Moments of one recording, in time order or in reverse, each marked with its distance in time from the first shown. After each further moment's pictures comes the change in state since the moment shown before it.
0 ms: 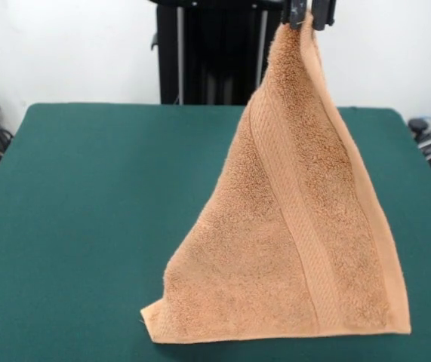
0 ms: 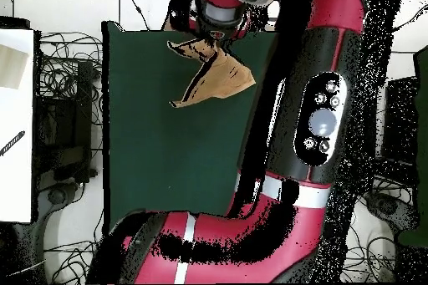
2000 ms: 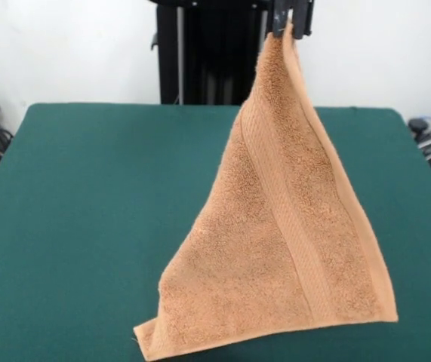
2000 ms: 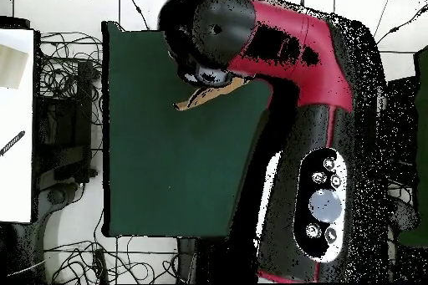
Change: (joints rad) arm 0.018 -0.404 -0.047 0.806 0.012 -0.645 0.000
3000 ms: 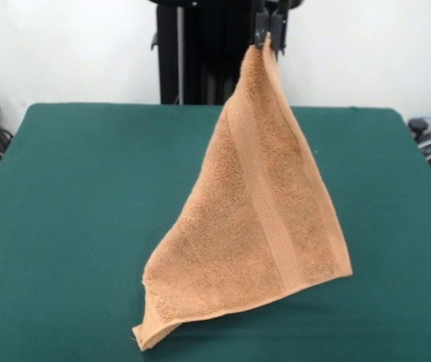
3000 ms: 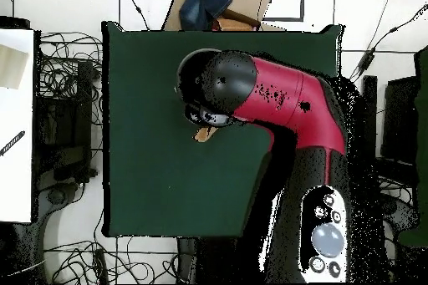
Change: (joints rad) arm -0.030 -0.092 0.007 0.285 0.000 -0.128 0.000
